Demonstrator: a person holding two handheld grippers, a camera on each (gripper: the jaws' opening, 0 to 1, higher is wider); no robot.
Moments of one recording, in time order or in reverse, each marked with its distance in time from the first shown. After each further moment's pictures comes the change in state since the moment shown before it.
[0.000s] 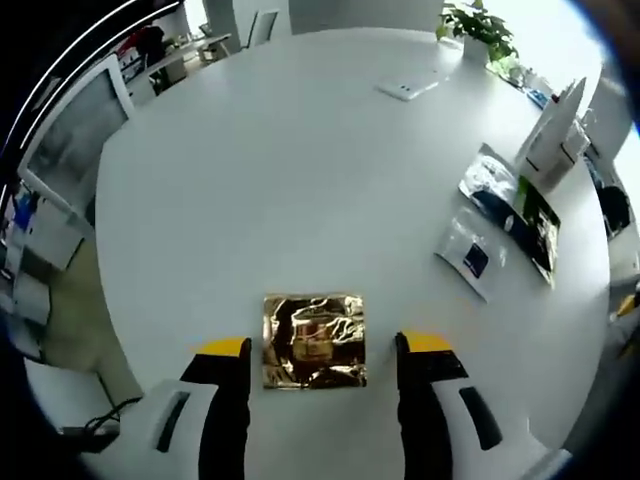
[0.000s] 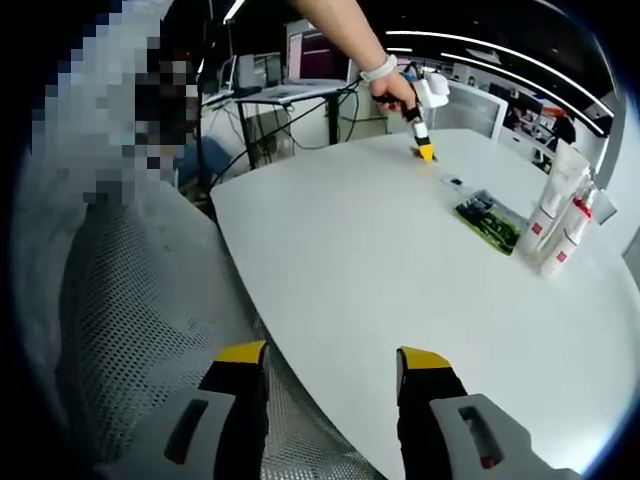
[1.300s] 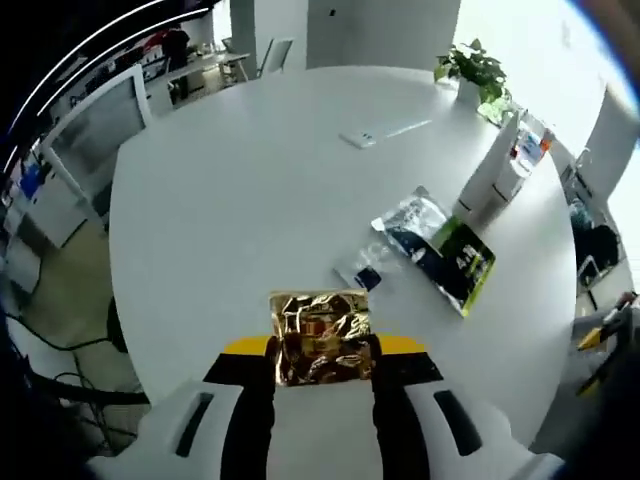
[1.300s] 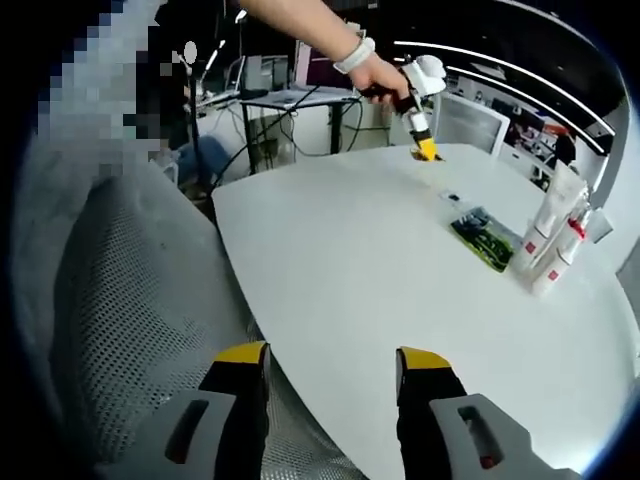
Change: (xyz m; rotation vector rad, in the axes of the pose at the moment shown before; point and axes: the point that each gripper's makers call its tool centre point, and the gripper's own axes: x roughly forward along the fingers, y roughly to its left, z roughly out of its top) left arm -0.085 -0.101 -0.001 -0.149 -0.176 -0.025; right arm -0.005 -0.004 0.010 -0.057 -0.045 -0.036
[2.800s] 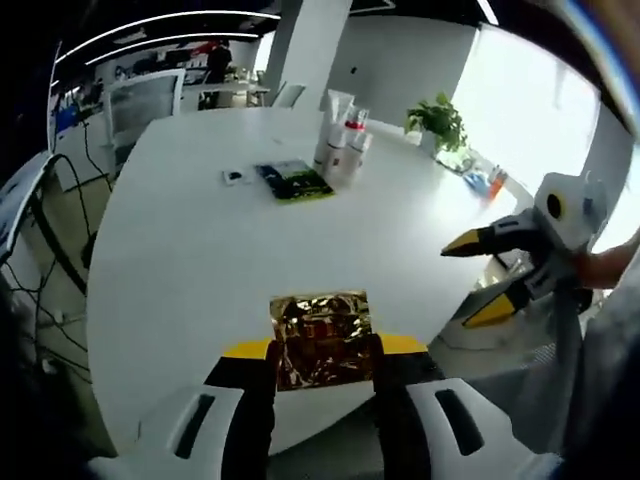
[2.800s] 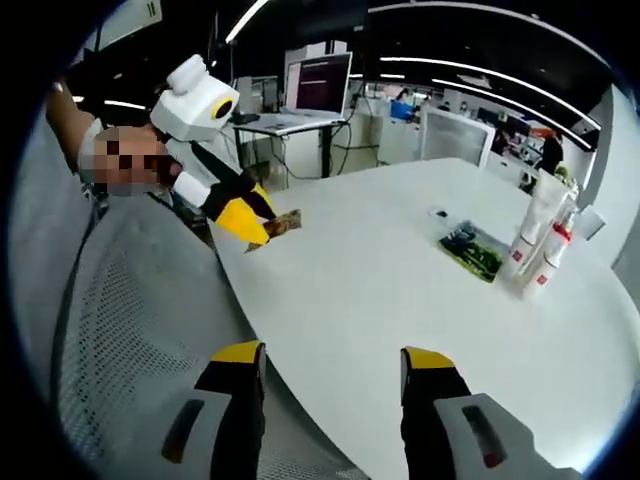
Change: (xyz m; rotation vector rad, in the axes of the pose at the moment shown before) left arm -0.108 -0.211 -0.184 -0.122 -0.205 -0.009; right arm -0.014 0.000 0.015 0.061 -0.084 -0.014
